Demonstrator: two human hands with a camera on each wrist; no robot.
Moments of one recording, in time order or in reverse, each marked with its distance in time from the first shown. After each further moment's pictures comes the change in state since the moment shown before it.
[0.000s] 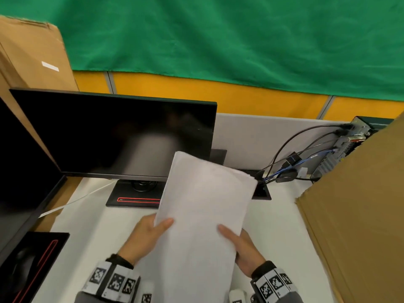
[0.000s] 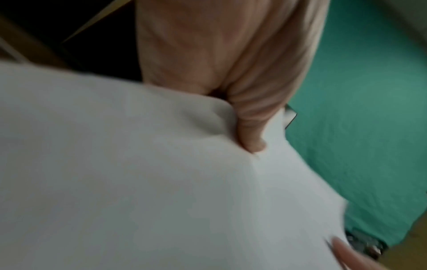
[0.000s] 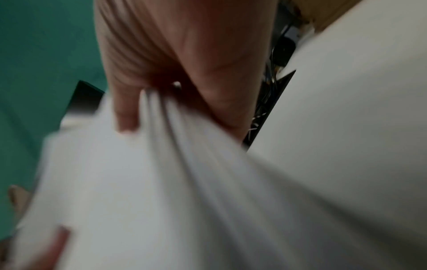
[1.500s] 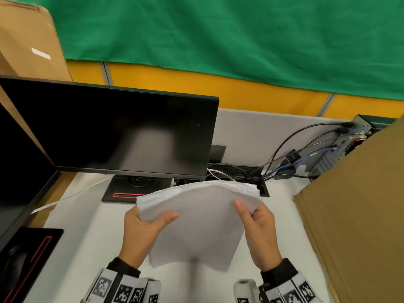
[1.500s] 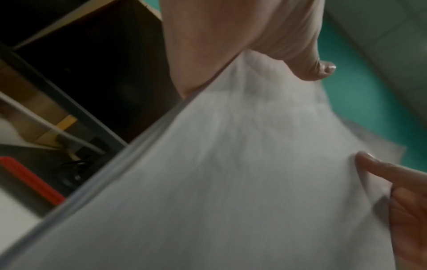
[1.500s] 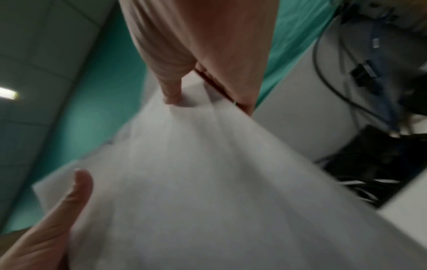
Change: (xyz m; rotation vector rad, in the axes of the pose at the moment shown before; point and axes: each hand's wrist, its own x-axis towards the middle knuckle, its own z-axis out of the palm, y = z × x) left_hand -0.015 0.036 0.015 -0.435 0.351 0.297; right_hand -0.045 -0.072 0.034 -0.173 0.179 -0.592
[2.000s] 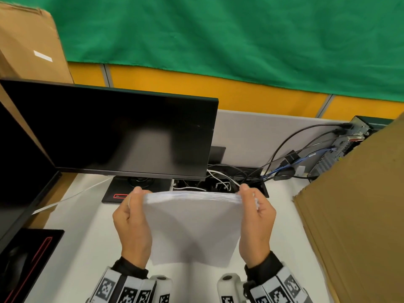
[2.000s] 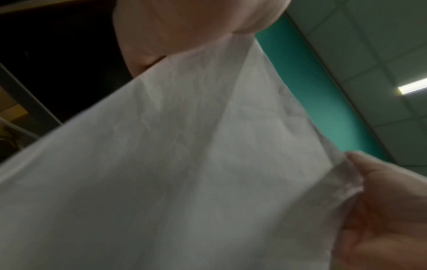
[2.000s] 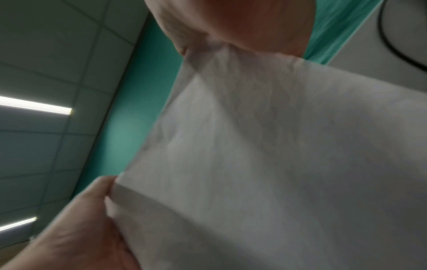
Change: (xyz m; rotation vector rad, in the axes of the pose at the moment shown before) left_hand 0.001 0.020 0.013 -0.069 0.342 0.023; right_hand 0.001 -0.027 0.034 0.023 0.299 -0.103
